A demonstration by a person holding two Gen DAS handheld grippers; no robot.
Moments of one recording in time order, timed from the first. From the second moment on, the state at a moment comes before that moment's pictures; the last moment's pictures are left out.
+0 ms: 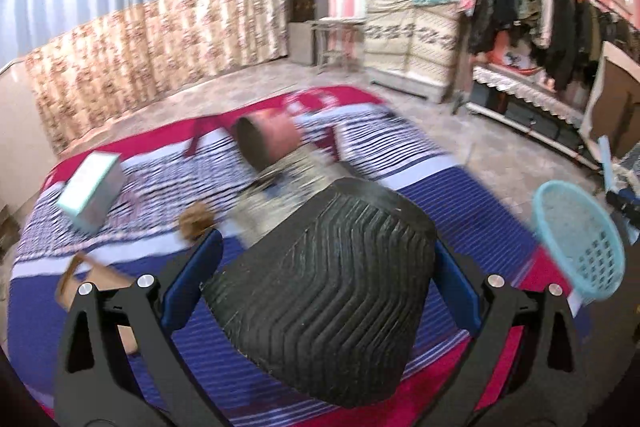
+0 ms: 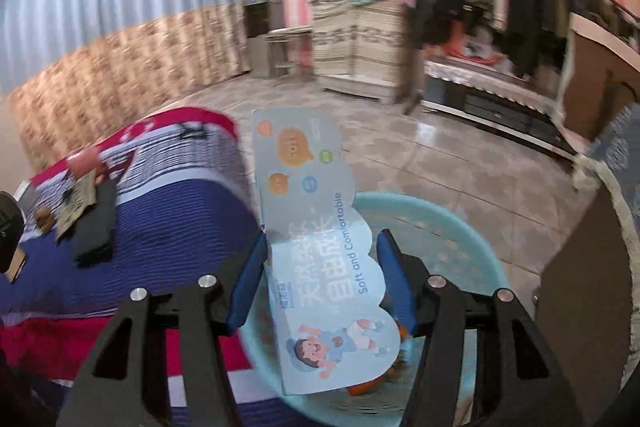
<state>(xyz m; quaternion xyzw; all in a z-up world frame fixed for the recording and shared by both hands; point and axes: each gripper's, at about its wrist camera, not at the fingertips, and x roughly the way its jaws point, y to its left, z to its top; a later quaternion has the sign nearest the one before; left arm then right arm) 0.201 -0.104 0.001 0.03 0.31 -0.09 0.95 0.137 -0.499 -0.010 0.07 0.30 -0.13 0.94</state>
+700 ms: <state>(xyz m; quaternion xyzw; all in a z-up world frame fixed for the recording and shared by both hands) 0.212 -0.345 -0.009 0.08 0.28 -0.26 0.92 0.131 -0.585 -0.038 0.12 0.32 -0.22 0.92</state>
